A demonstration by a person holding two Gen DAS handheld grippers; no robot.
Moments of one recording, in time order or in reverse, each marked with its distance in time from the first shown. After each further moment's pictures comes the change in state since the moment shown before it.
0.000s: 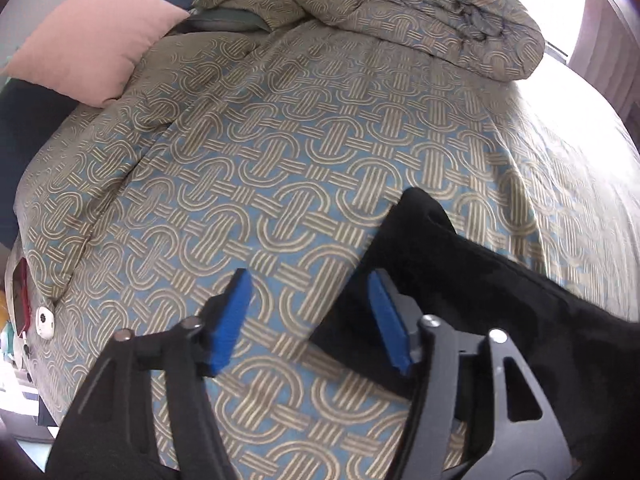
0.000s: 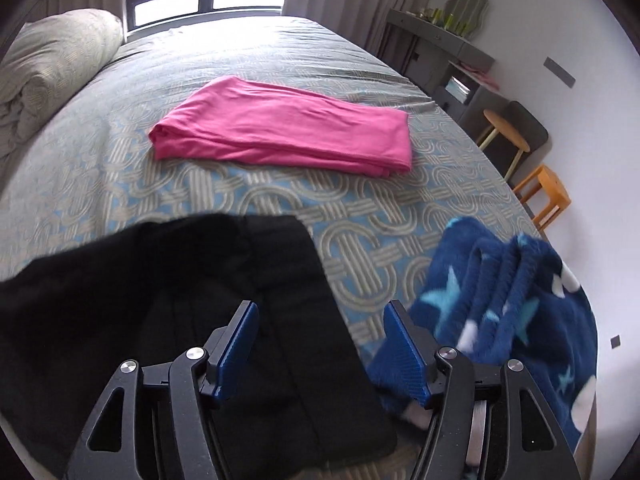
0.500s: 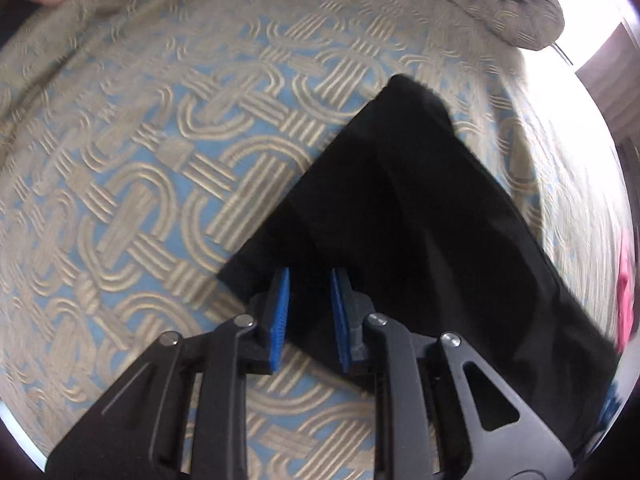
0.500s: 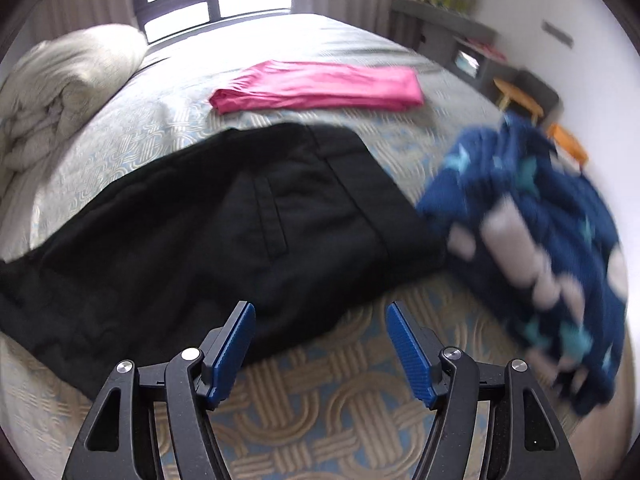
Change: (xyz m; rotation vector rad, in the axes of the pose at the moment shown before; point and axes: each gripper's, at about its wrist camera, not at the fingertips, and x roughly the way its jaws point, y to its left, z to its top) left arm 0.078 -0.023 -0.030 -0.190 0.259 -0.182; right arm -0.048 0.013 -0.102 0.171 0.031 0.151
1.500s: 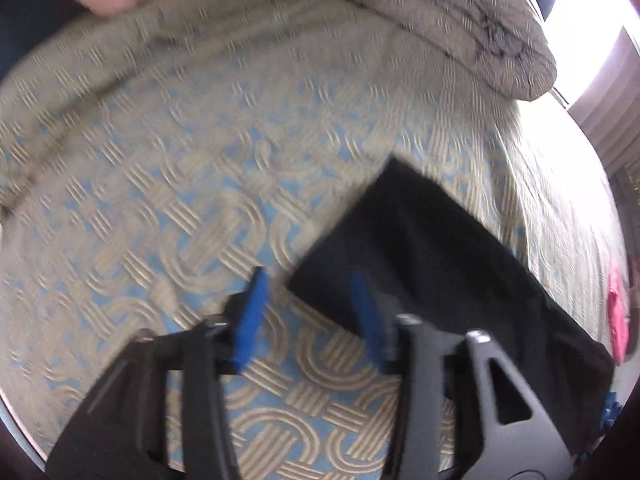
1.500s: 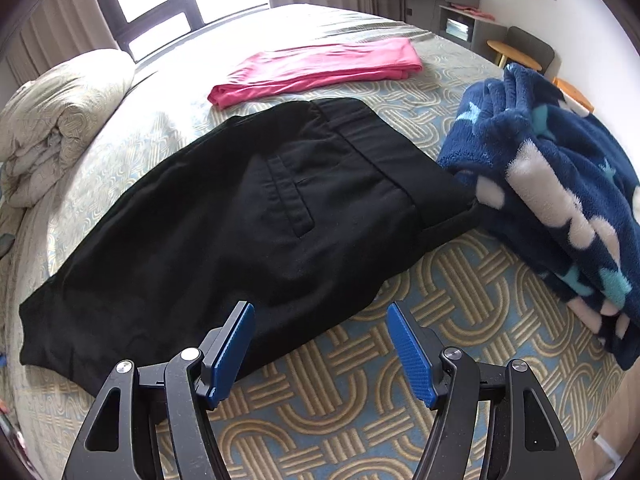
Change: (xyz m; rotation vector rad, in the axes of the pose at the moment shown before) left arm -0.053 0.036 -0.021 -0.023 -0.156 -0.027; right arm 0.012 0.010 -0.002 0.089 0.029 0.070
